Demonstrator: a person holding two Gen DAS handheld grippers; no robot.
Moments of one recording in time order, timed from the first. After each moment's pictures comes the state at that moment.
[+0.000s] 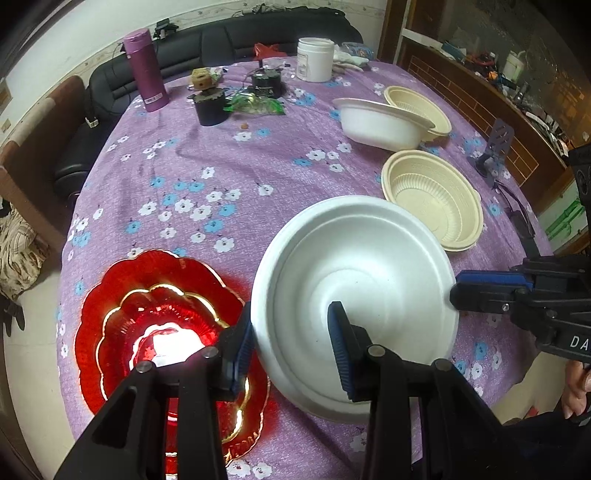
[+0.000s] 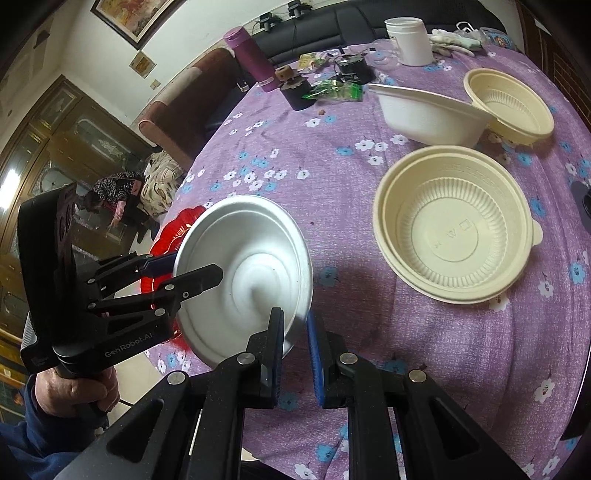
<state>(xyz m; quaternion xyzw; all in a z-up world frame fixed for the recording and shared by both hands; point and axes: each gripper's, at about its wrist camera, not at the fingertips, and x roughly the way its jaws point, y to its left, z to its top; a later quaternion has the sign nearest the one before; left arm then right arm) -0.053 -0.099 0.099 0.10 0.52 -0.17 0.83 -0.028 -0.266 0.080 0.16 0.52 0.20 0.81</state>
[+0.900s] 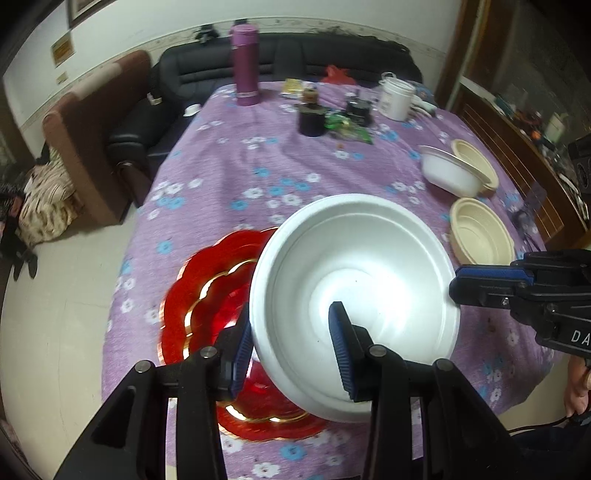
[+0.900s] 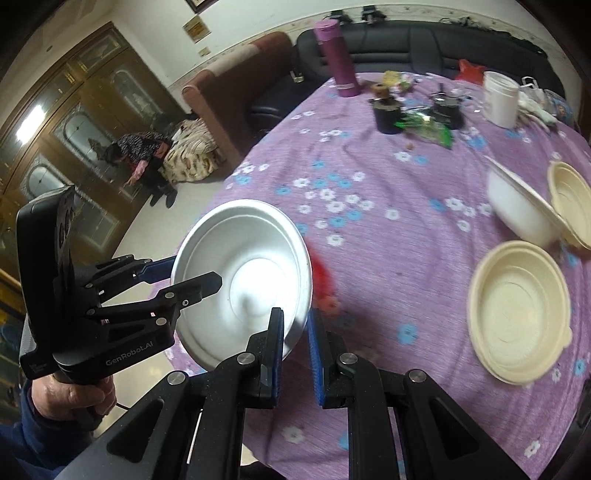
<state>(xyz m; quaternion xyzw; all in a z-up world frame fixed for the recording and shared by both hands) -0.068 0.017 0.128 0.02 0.50 -0.08 0.86 0.002 -0.164 0.123 0.07 0.51 0.28 0.81</state>
